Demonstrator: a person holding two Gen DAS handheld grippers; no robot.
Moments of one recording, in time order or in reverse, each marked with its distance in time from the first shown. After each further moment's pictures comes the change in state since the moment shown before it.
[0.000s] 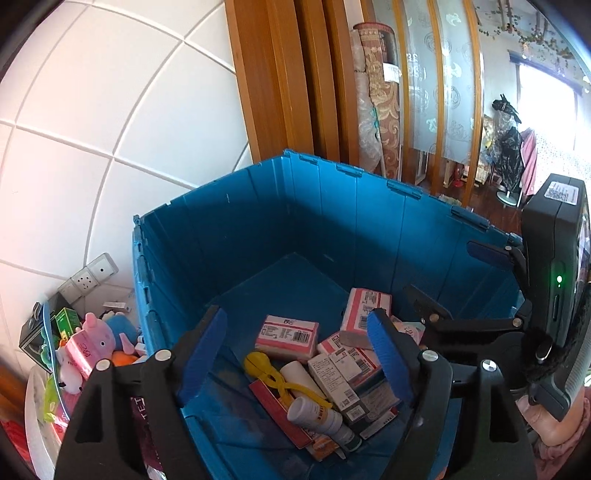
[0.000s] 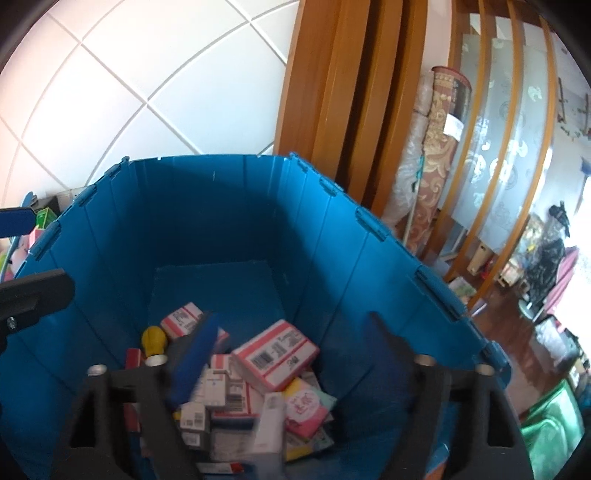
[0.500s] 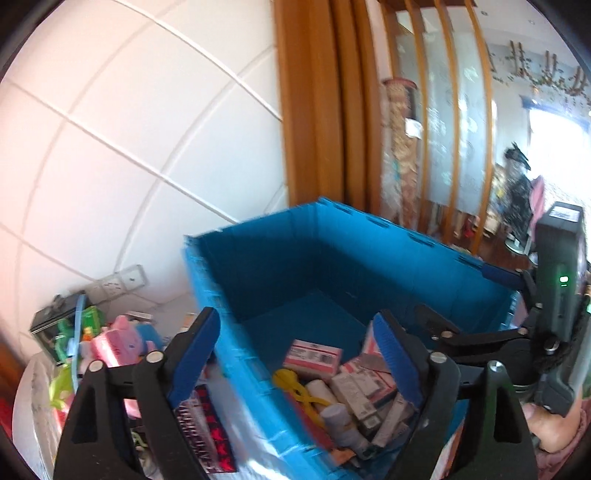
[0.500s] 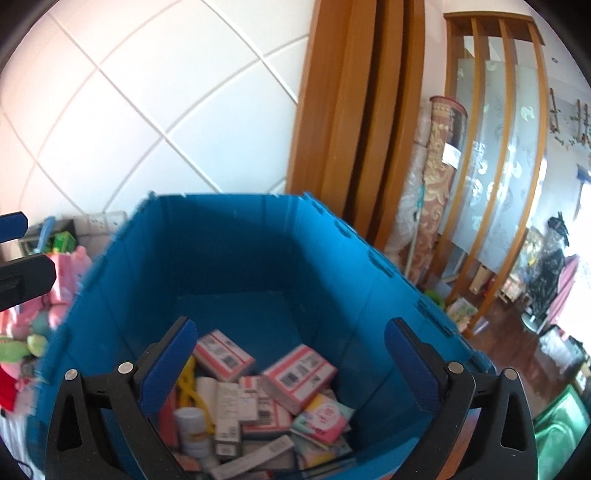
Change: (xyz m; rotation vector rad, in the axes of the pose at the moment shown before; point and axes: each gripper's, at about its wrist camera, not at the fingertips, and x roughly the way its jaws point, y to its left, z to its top) left arm -0.079 0.054 -0.028 -0.103 -0.200 0.066; right arm -0.059 0.037 0.016 0.014 -0.122 0.023
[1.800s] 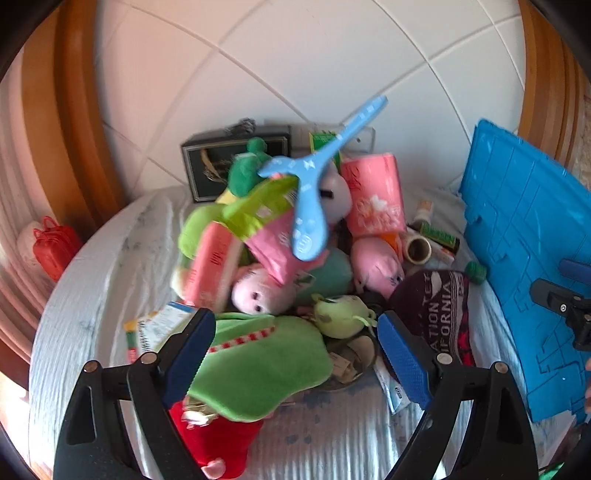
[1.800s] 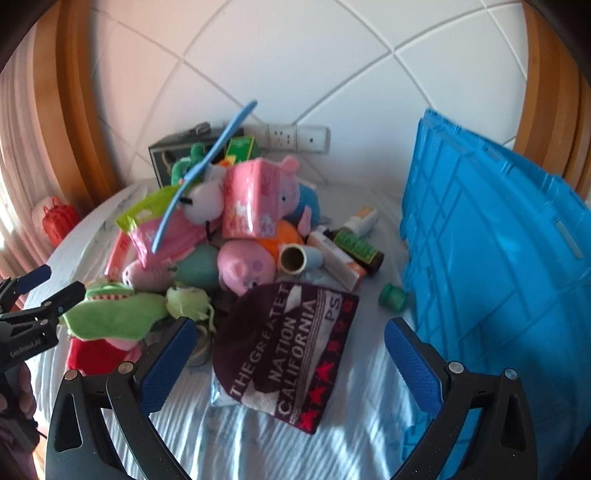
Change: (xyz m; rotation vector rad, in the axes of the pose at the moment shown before) left arm 0.000 0.317 -0.232 -0.401 0.291 0.455; right arm 0.076 0.329 -0.039 -0.208 0.268 0.499
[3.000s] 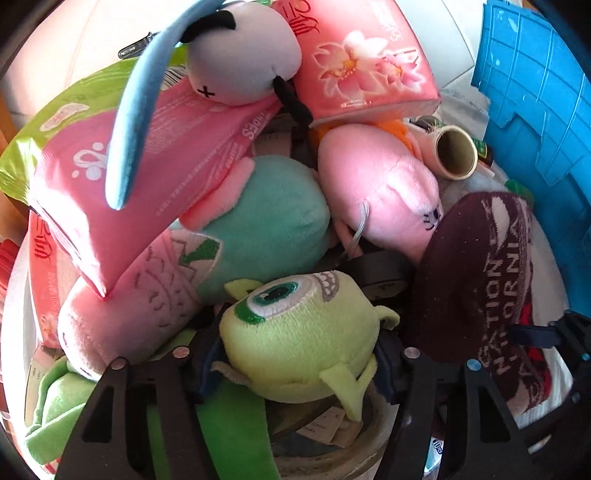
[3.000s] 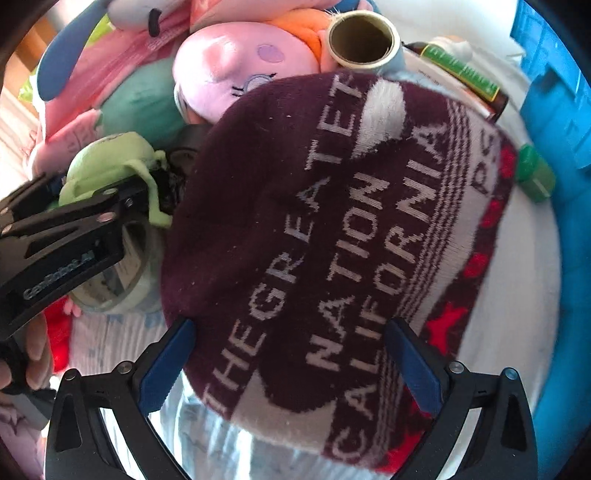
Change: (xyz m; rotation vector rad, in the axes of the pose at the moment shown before) left arm 0.170 -0.038 -0.016 0.147 0.268 -0.066; right arm 0.209 0.015 -0.069 0.048 0.499 0.155
